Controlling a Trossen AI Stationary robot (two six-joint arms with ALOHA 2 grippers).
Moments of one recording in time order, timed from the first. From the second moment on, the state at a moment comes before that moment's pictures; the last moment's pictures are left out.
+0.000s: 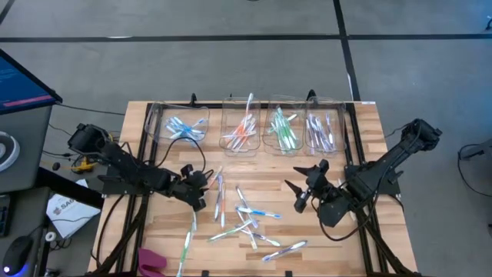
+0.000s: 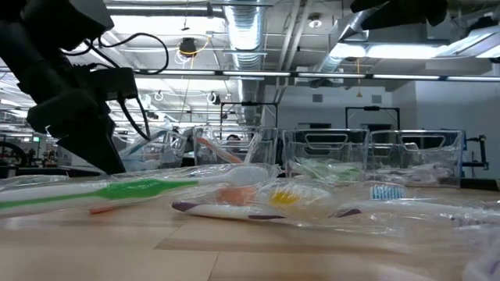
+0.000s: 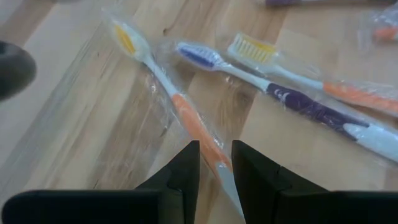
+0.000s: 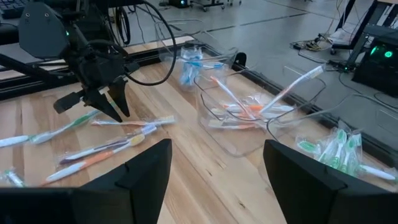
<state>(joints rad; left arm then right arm) -0.40 1.37 0.46 -0.15 -0.49 -0.66 0.68 1.28 0.92 -0.50 1.14 0.79</state>
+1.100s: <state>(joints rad) -0.37 1.39 0.46 -0.15 -0.41 -0.79 0.77 1.26 0.92 -0.43 1.18 0.51</state>
